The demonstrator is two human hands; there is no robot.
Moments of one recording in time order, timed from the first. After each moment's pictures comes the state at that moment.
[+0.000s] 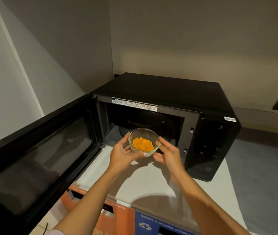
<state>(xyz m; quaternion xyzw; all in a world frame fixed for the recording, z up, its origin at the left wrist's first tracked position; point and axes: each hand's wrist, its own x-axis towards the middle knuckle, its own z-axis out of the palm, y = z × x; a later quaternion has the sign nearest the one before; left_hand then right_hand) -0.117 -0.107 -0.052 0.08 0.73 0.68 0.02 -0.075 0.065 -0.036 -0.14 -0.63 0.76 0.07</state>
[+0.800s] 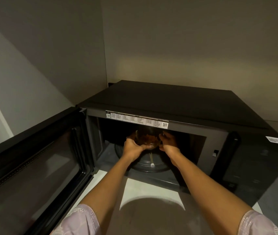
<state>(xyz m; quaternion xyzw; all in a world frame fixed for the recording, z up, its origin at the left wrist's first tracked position) -0.310 -0.045 -0.090 0.06 0.76 0.64 0.02 -0.270 0.093 -0.056 -0.19 -0.72 0.66 0.12</state>
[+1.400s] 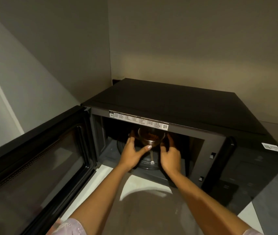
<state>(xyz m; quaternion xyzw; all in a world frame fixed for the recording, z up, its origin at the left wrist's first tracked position) -0.267 -0.067 -0.084 0.15 0.81 0.57 -0.01 -0.211 0.081 -0.072 -0.18 -0.85 0.44 0.22</state>
